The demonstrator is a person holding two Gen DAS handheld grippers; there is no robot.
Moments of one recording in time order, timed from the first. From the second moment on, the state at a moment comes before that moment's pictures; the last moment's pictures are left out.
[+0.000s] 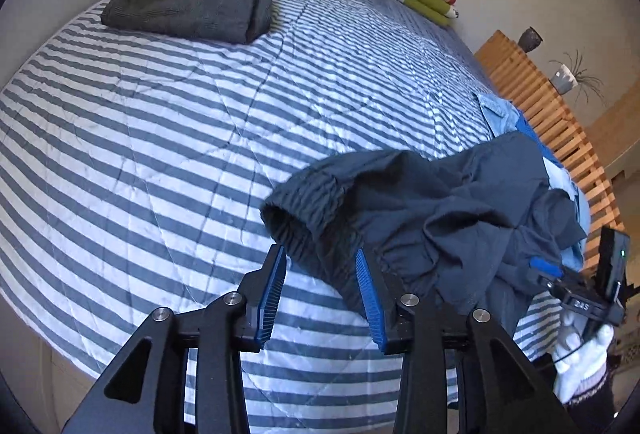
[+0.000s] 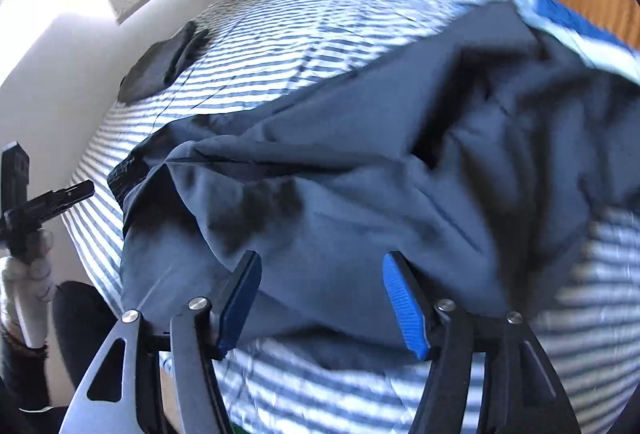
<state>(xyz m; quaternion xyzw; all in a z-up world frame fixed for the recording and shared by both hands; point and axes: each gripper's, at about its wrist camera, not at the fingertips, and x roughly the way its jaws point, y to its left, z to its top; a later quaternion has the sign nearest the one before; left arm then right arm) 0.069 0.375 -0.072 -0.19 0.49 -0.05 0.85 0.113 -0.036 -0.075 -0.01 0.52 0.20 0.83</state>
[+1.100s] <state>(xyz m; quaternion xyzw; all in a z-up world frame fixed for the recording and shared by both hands) 0.168 0.384 0.014 -0.20 0.43 -0.05 0.88 0.126 0.054 -0.053 -0.08 0.47 0.26 0.84</state>
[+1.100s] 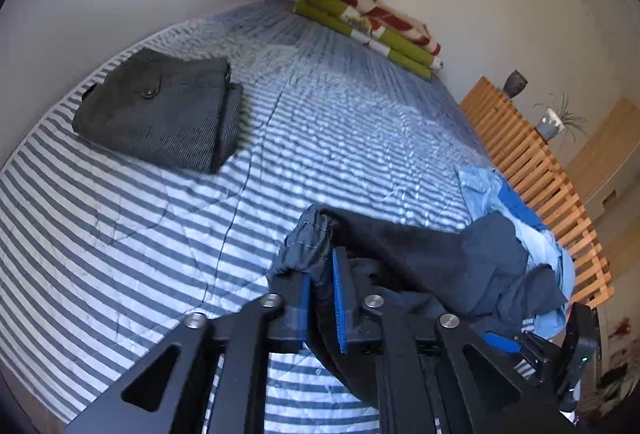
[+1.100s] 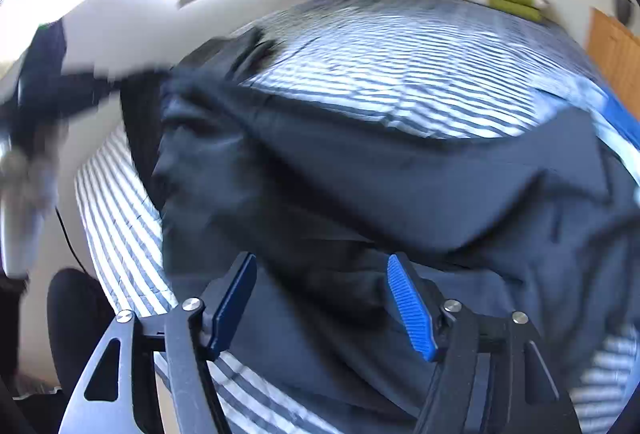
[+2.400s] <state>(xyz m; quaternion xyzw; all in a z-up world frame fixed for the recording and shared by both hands) -0.003 0.335 -0.013 -0.15 0.46 -0.14 0.87 0.077 -0.121 -0.050 0.11 0.48 0.11 0.86</state>
